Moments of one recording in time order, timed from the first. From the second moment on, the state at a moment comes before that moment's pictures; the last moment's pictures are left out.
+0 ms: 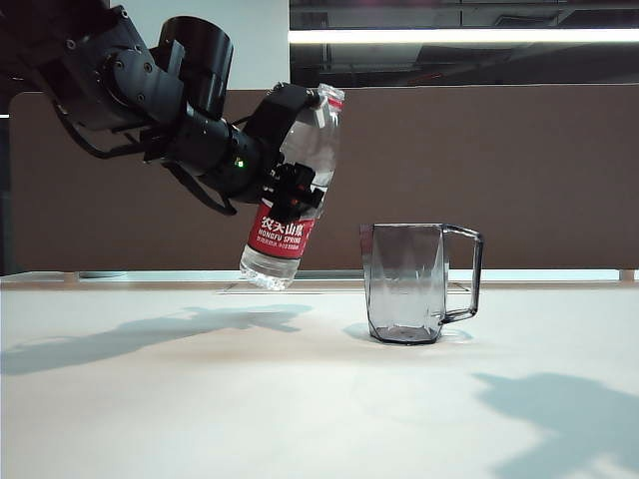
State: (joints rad) left arm -0.50 1.89 1.11 0.55 0.09 0.47; right arm 0.68 0.55 0.68 -0.39 0.10 0.02
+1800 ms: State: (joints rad) left arm -0.54 1.97 1.11 0.61 0.09 1.13; right arm 0.68 0.55 0.68 -0.39 0.09 0.02
